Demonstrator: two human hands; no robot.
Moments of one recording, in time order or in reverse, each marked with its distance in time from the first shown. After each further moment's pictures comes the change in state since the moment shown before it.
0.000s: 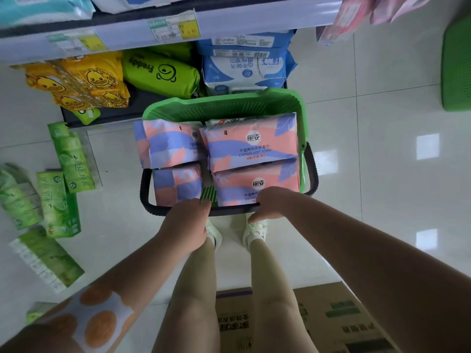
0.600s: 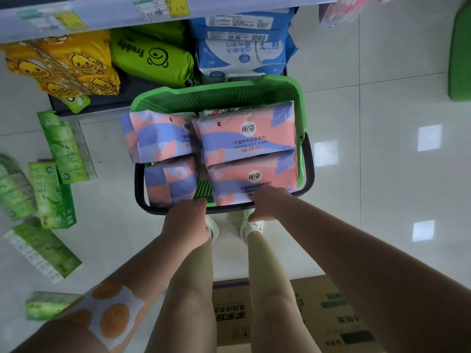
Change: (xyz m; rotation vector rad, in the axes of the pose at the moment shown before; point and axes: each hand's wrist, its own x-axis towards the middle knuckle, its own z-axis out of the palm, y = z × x) left_hand 0.008 0.014 0.022 -0.068 -0.078 -0.130; right_hand 0.015 0.004 0.026 -0.075 0.085 -0.003
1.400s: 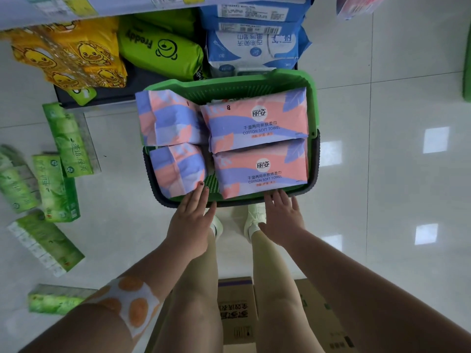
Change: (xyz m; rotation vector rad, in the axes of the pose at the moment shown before) left_hand -0.003 -0.014 0.042 0.187 0.147 0.168; right_hand -0.007 -0.003 0.063 0.075 0.226 0.151
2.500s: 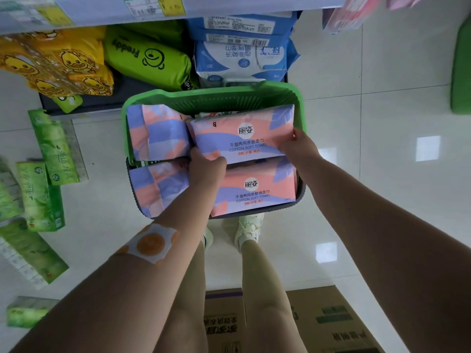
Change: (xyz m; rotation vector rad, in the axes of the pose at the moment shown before) left_hand 0.126 0.021 -0.081 -1.416 0.210 -0.965; right_hand 0.065 0.050 -0.137 0.981 0.247 0.266
